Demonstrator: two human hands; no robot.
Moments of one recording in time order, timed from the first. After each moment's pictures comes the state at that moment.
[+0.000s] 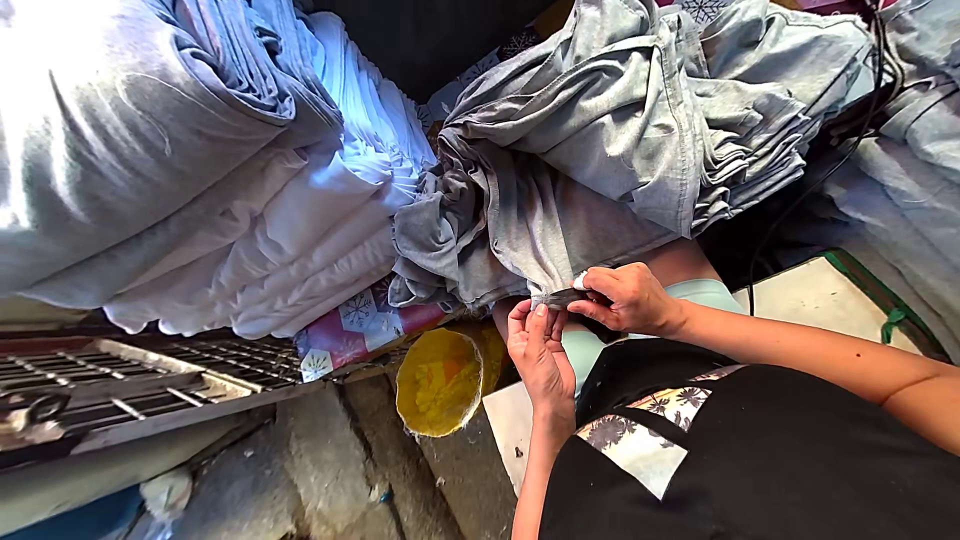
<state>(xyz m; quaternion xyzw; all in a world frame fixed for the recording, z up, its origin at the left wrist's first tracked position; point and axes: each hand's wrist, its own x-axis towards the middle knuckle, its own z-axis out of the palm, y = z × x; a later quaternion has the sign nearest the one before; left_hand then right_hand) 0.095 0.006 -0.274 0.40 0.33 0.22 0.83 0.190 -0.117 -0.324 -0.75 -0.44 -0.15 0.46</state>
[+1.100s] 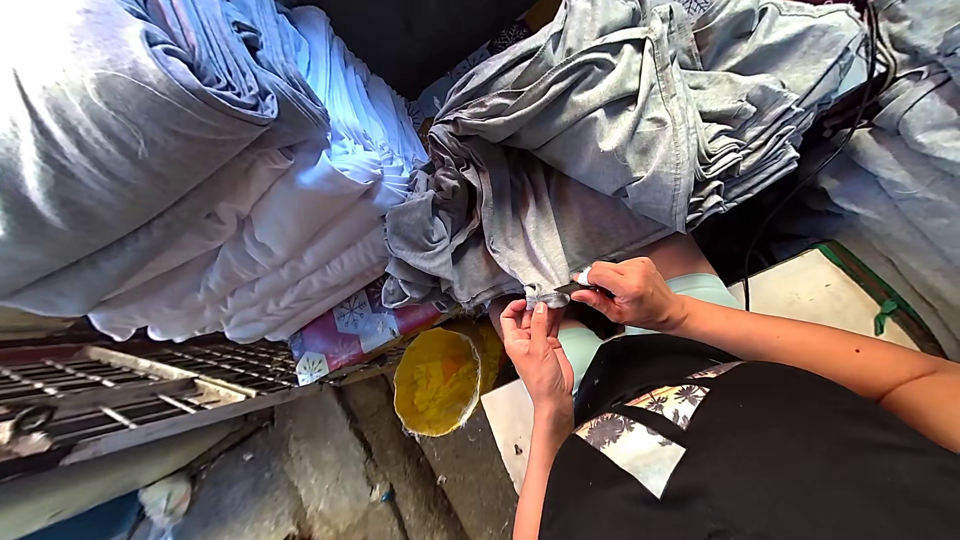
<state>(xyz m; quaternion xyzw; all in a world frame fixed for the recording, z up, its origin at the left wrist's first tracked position) 0.096 0.003 -0.276 0.46 0.33 0.22 0.79 0.191 -0.125 -0.326 -0.76 -0.43 -0.18 0.45</state>
